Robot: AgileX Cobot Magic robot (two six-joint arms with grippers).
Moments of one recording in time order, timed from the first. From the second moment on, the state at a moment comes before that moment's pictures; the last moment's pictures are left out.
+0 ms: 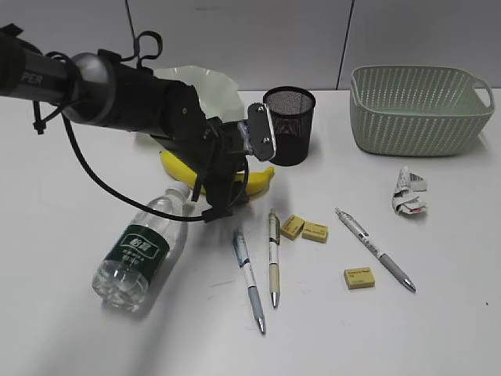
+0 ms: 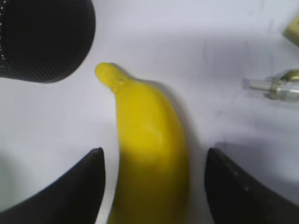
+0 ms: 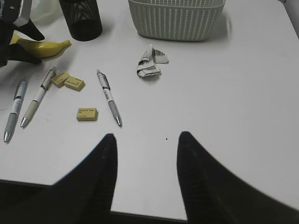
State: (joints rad) left arm -0.60 2.20 -1.46 -0.19 0.37 1.06; right arm 0.10 -0.01 -0.51 0.09 1.04 -0.04
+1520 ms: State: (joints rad) left arm -0.43 2.15 -1.47 -0.21 -0.18 0.99; right arm 0.10 -0.01 -0.51 0.10 1.04 -0.03
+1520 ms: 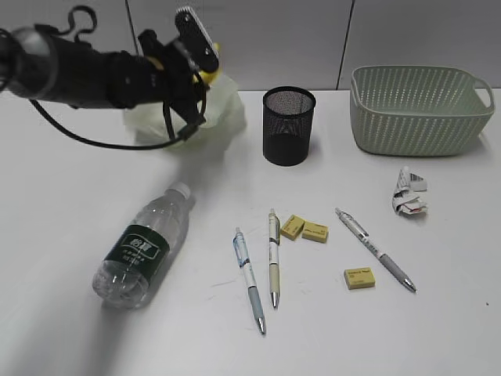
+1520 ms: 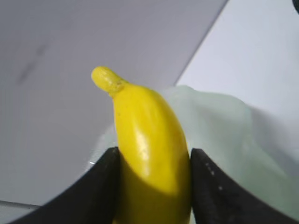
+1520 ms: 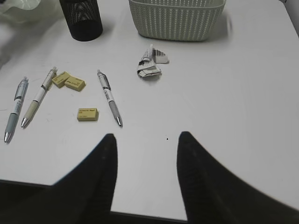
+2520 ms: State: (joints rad) left arm -0.40 2.09 -1.47 -0.30 0.22 0.98; right arm 0.10 -0.01 -0.51 0.10 1.04 -0.03
